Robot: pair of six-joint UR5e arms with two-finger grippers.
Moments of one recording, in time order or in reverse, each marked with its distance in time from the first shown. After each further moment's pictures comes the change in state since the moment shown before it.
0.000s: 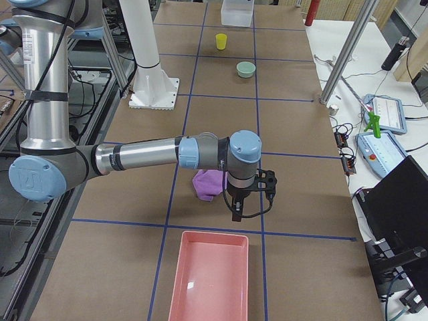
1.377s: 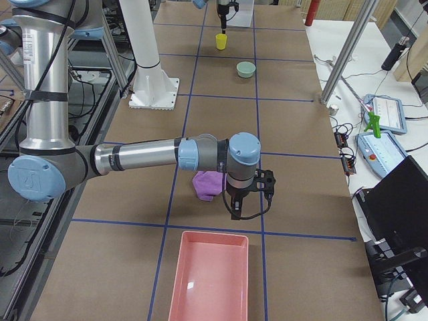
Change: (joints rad) left arm 0.559 0.211 -0.127 -0.388 0.156 -0.575; right arm -0.009 -0.008 -0.004 0.013 0.027 -0.002
